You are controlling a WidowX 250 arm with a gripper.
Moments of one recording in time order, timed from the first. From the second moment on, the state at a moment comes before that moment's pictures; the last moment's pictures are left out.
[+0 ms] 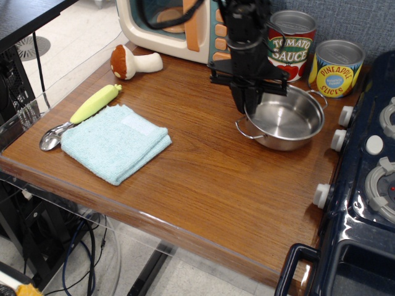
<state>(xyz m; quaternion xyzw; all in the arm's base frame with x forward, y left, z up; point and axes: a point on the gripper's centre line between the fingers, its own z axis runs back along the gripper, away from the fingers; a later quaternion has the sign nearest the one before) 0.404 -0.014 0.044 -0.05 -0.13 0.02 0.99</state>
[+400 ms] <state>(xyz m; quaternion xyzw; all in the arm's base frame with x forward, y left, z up) 0.364 -0.008 0.063 -0.08 -0.14 -0.02 0.99</state>
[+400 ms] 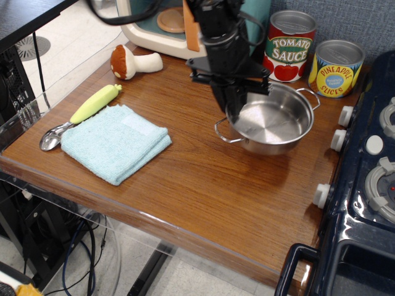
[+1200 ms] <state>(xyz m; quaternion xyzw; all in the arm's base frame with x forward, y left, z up) 0.285 -0.037 0.033 -0.06 -0.11 -0.12 0.99</state>
